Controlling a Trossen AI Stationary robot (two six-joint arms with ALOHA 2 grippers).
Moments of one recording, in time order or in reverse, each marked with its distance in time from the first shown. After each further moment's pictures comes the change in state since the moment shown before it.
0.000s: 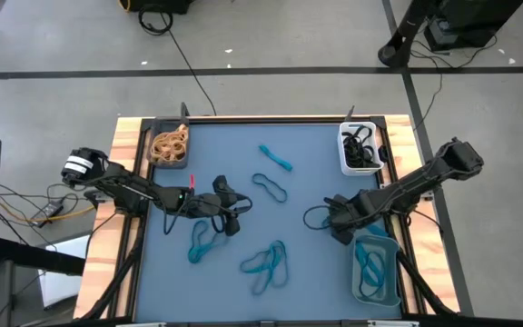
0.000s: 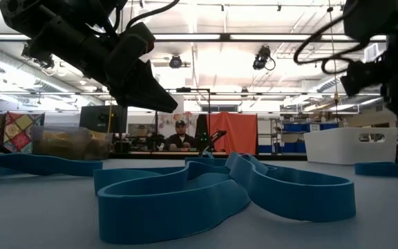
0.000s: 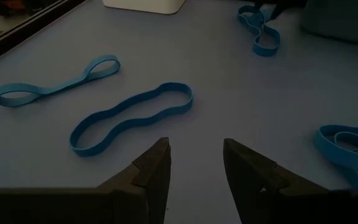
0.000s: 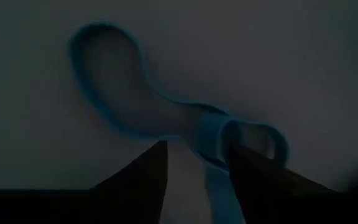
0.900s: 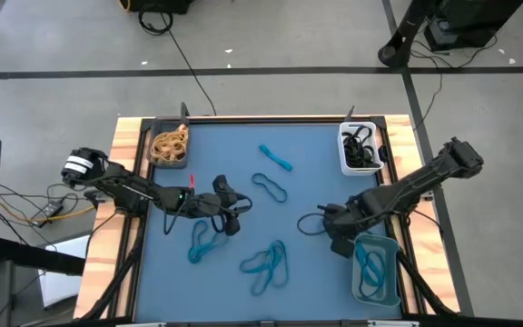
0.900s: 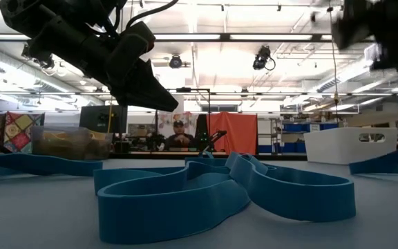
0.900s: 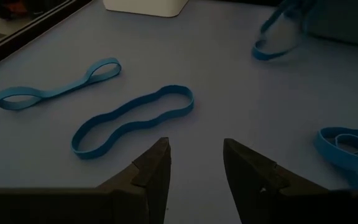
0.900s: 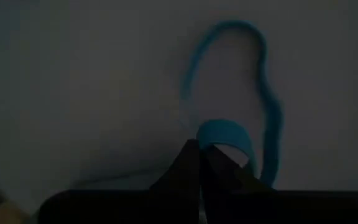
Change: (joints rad) left arm 0.000 0.000 0.000 0.007 -0.005 0.008; right arm 0.040 -0.002 0.224 -0.052 -0.160 -0.137
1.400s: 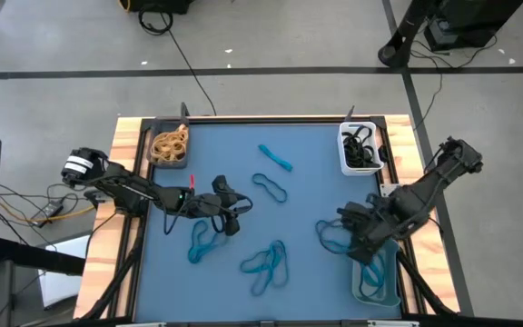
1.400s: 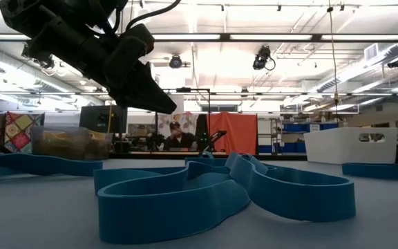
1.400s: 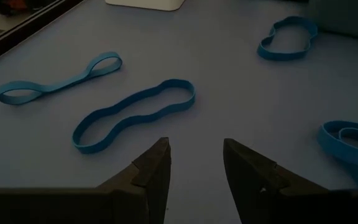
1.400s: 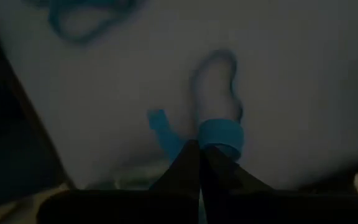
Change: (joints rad) left arm 0.000 0.000 0.000 -0.021 0.001 -0.006; right arm 0.219 -0.001 0.445 -0.381 0.195 0.208
